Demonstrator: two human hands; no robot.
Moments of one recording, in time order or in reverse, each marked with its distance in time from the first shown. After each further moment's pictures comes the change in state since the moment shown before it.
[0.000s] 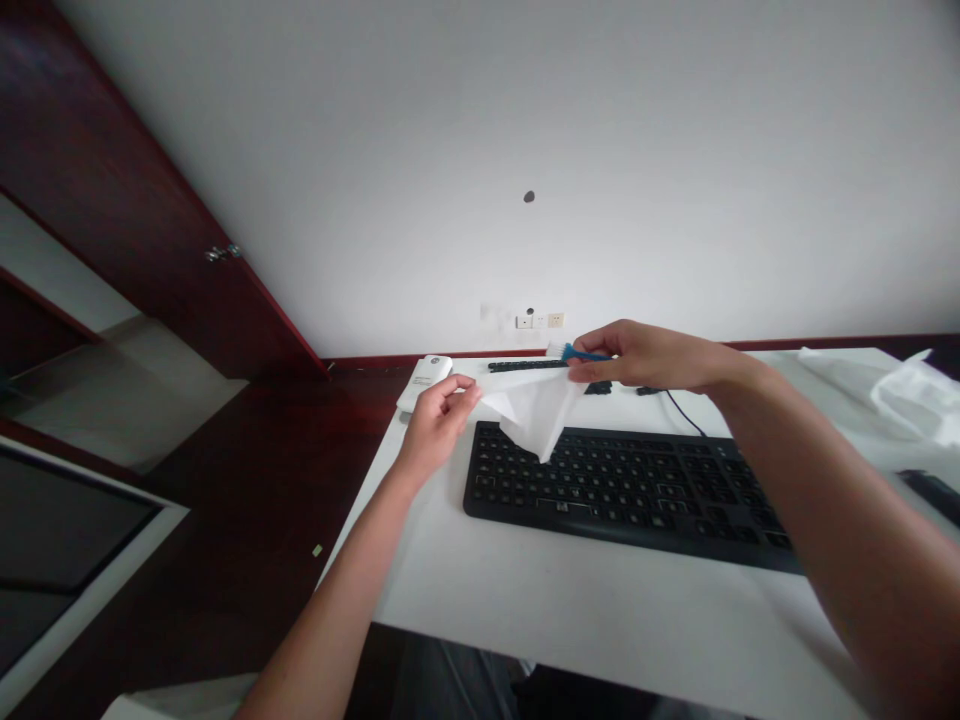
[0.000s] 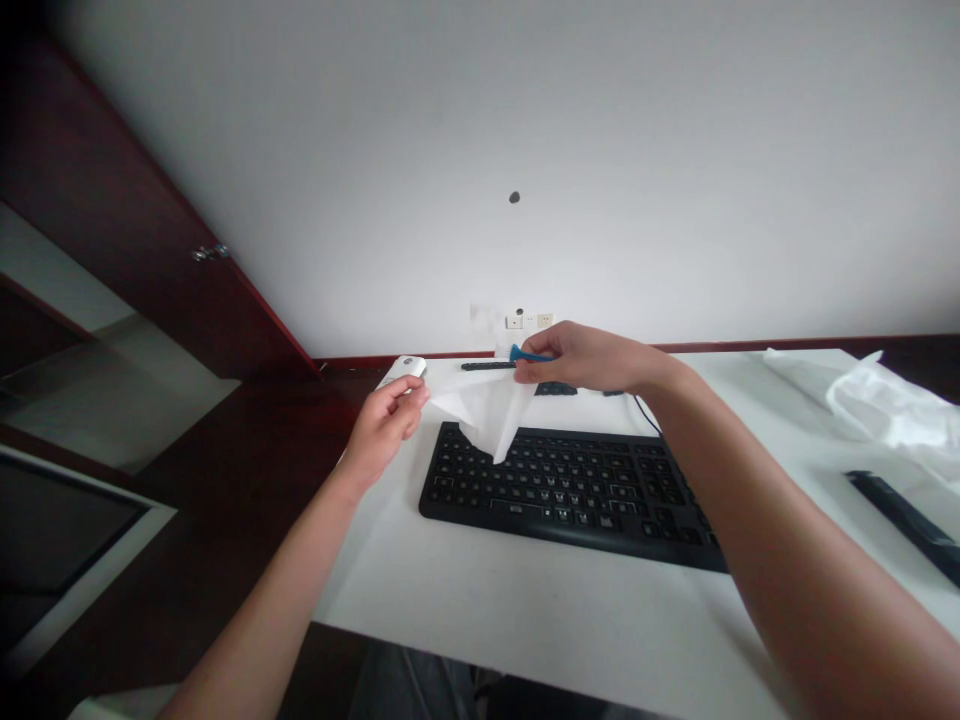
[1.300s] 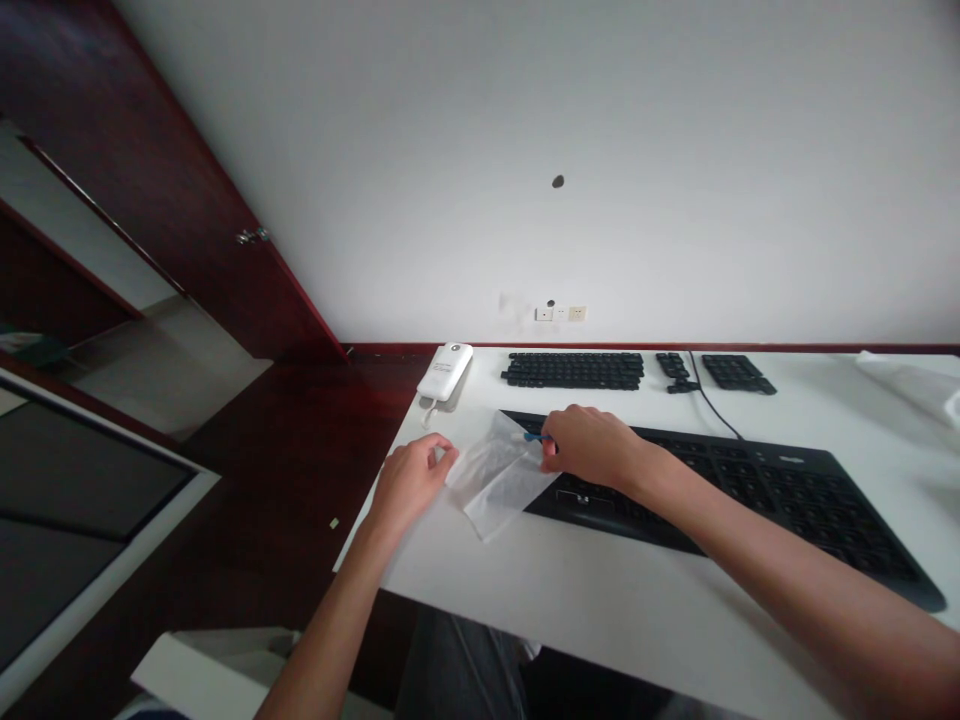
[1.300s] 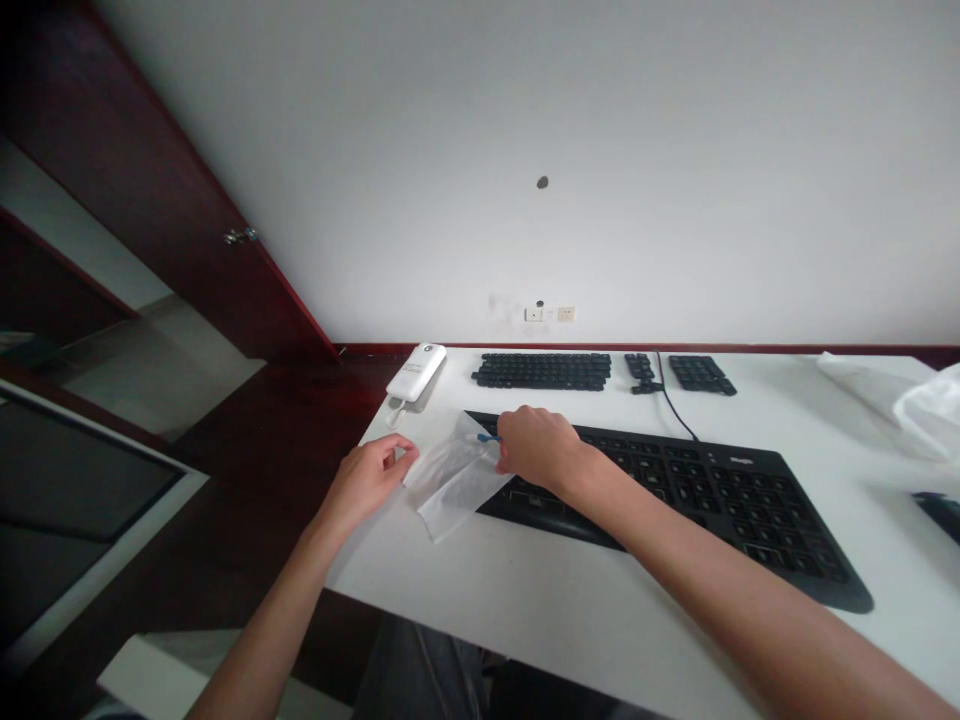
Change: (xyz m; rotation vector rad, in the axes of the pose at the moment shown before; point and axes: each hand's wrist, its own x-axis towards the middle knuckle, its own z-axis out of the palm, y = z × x) left_hand -0.079 -0.031 -0.051 0.953 0.045 -0.345; right_hand 0.022 -0.023 0.128 -0.698 -0.105 0.187
